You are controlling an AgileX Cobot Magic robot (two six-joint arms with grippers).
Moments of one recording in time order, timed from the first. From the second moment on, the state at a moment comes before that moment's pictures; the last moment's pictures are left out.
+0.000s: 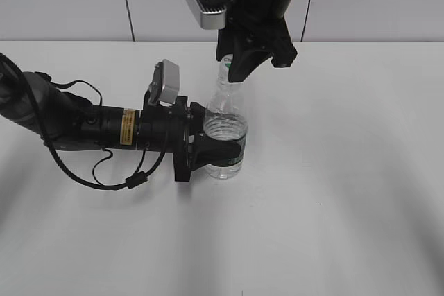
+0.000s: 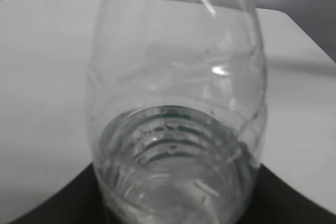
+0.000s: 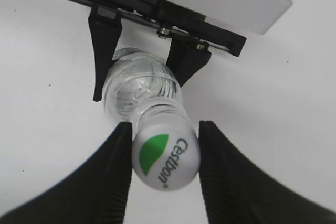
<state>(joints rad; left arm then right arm) -0.31 2.33 -1.16 1.38 -1.20 -0.59 0.59 2.05 -1.90 0.25 1.24 -1.59</state>
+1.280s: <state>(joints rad) -0.32 2.32 -1.16 1.43 -1.20 -0.59 0.41 1.94 -1.84 0.03 1.22 -0.31</state>
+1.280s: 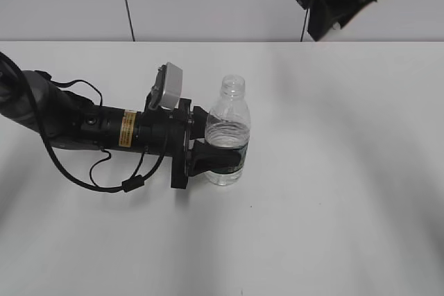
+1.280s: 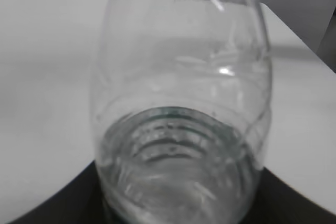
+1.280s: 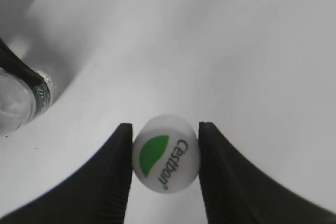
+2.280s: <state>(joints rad) -0.32 2.32 -1.16 1.44 -1.21 -0.60 0.12 1.94 -1.16 0.16 0.69 -0.22</state>
